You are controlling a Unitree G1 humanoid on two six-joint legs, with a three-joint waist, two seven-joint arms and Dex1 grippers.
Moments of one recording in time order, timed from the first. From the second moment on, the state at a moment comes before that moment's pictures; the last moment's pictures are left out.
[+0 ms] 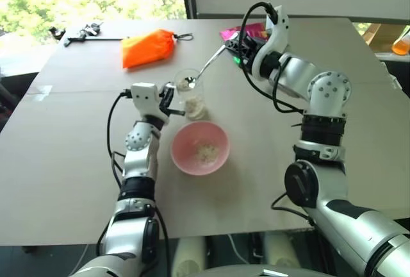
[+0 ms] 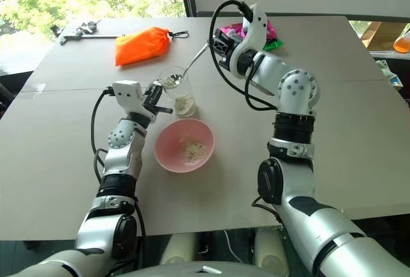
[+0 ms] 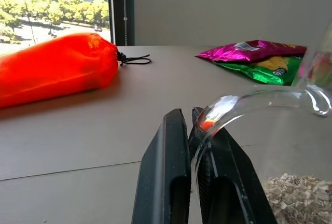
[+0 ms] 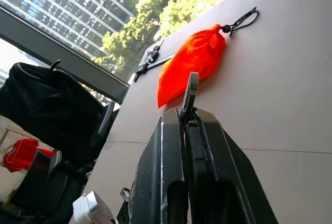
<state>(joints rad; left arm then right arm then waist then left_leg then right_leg) -0.55 0.23 0.23 0.48 -0.20 -0.18 -0.37 -1.10 0.08 -0.43 0.17 0.82 1.10 -0.11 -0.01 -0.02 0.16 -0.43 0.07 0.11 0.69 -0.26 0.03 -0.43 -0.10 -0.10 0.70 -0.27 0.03</state>
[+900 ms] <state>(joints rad) -0.56 0.21 0.23 0.53 -0.26 -0.20 -0.38 -1.10 0.07 -0.48 0.15 0.99 1.08 -0.21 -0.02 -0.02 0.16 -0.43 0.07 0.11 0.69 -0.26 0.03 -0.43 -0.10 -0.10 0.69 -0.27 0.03</state>
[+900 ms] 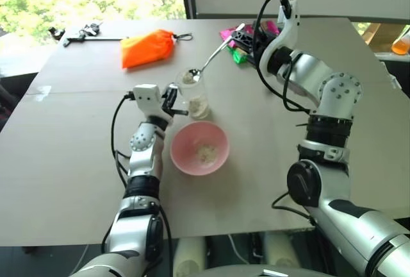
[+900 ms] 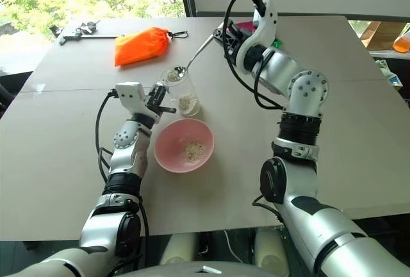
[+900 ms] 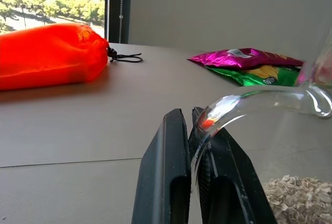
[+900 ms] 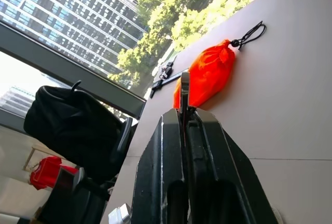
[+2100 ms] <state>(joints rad) -0.57 0.22 0.23 0.53 -0.26 -0.18 -0.39 -0.78 -0.11 -0.38 0.01 1.69 1.16 -0.38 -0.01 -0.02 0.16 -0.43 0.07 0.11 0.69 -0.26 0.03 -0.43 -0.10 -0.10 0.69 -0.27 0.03</state>
